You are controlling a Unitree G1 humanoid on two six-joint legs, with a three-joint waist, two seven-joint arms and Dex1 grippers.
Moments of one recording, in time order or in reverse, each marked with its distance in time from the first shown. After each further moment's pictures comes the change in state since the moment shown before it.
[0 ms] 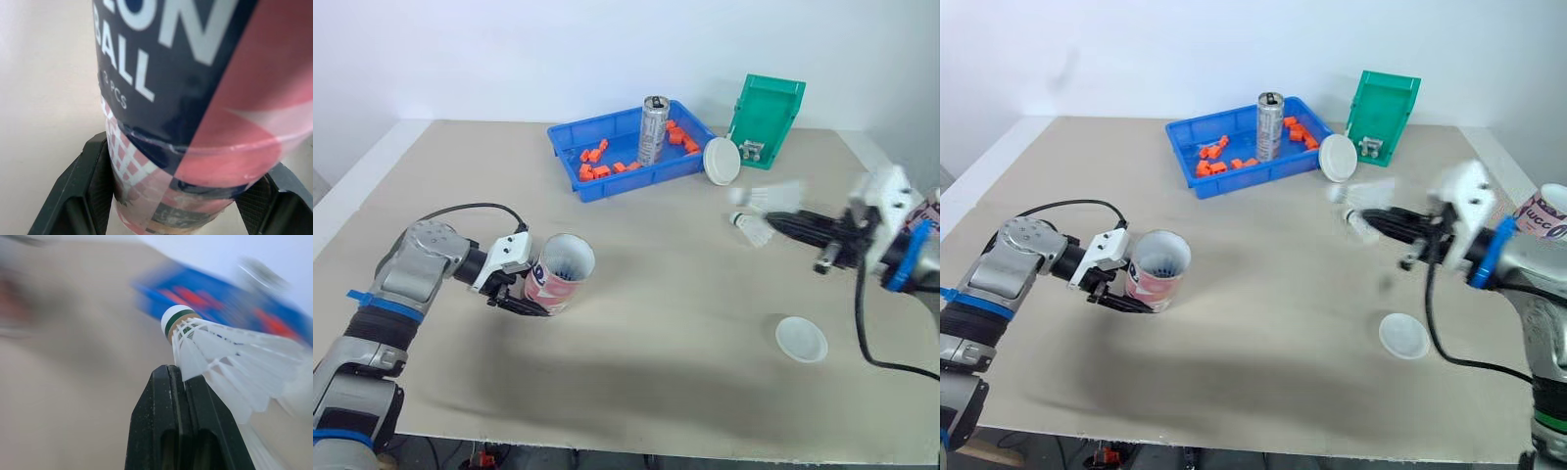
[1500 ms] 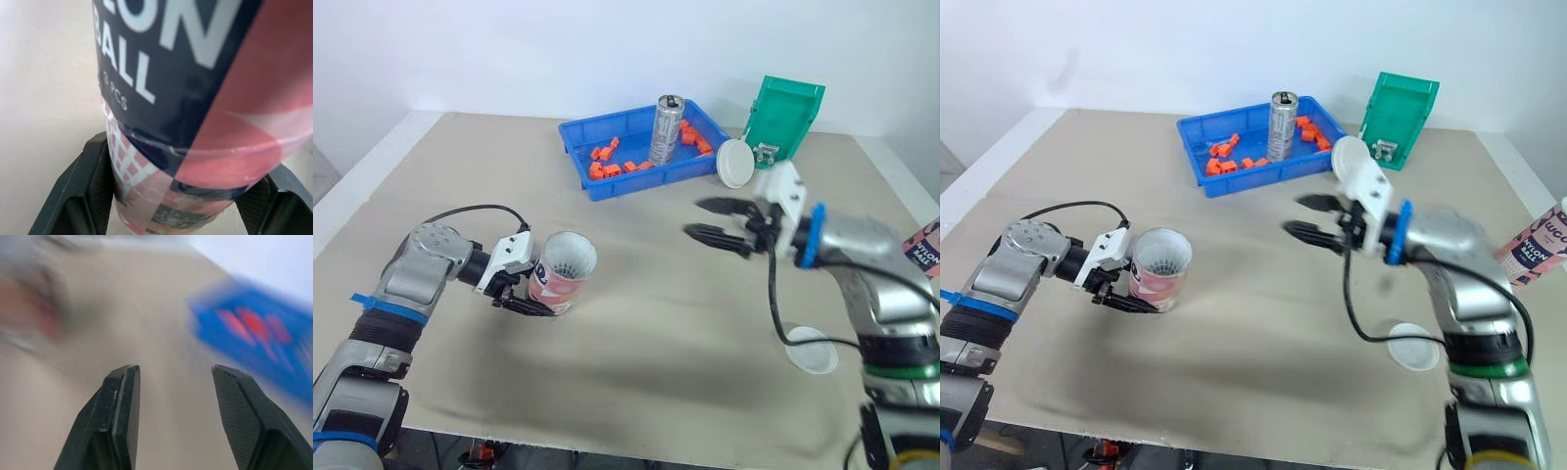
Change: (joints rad) left arm 0.031 -0.001 0.028 -0.023 -0.020 0.025 -0.001; right arm -0.059 0.191 0.029 0.288 -0.222 -0.082 -0.024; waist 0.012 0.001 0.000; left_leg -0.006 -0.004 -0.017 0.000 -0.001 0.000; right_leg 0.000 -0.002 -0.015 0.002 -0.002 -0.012
